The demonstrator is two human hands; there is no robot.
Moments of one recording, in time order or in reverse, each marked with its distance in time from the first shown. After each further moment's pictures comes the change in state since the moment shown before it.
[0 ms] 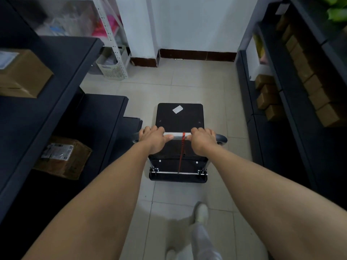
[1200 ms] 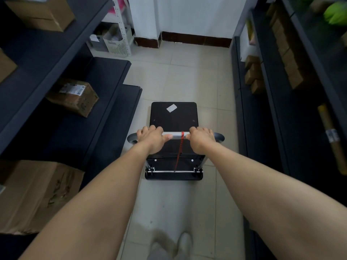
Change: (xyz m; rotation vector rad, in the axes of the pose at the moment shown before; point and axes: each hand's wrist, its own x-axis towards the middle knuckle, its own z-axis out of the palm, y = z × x) left_hand -0.301 0.060 0.164 -0.064 0.022 -0.077; right_hand -0.316 0.038 0.106 -0.047 -0.046 -0.048
